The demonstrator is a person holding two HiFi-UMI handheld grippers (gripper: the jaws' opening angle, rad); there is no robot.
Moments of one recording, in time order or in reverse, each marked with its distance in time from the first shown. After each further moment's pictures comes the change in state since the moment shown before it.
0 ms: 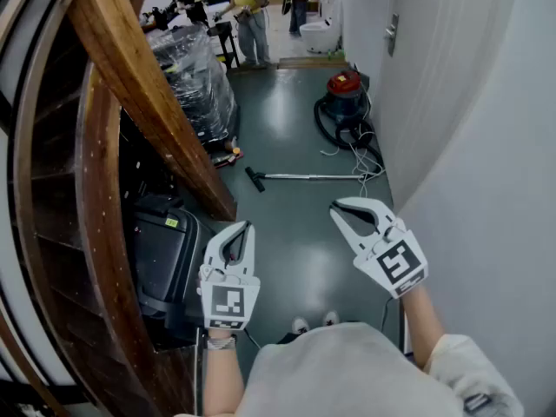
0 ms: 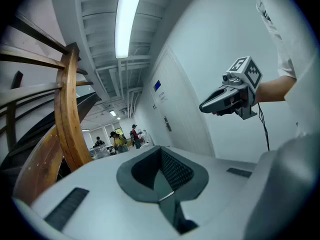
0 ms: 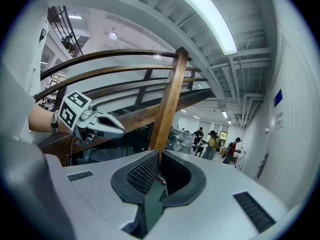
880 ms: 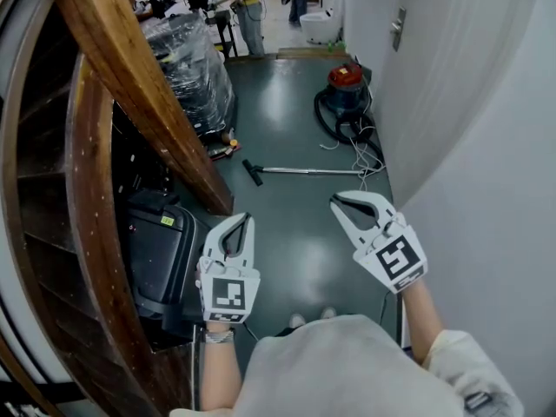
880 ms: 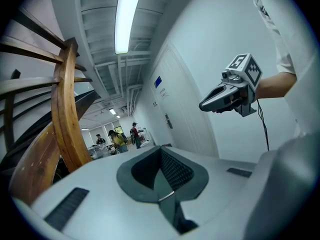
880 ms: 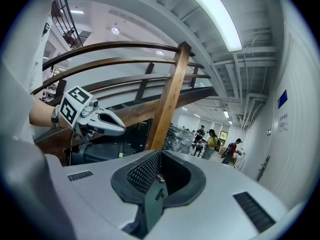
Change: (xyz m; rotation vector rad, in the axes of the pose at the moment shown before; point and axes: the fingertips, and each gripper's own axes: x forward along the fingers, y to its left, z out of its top) left arm 0.038 0.030 -0.021 0.030 0.026 -0.002; right arm 0.047 -0.021 -0.011 -0.040 0.025 -0.001
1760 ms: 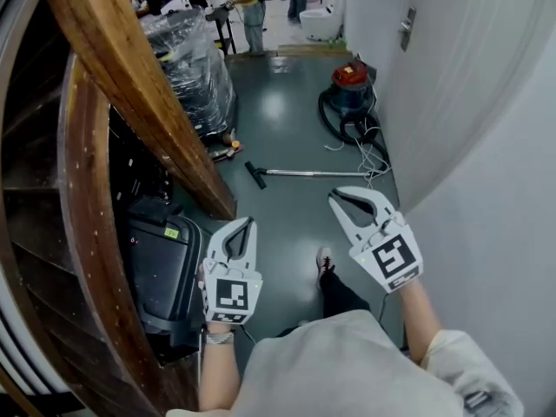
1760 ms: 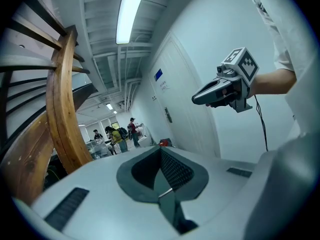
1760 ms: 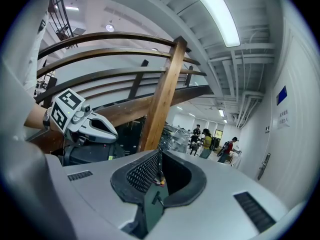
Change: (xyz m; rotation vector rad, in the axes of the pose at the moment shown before) left arm 0.042 0.052 -0.060 -0.011 0.051 -0.045; right arm 0.090 -0.014 -0.004 0.022 0.002 -0.059
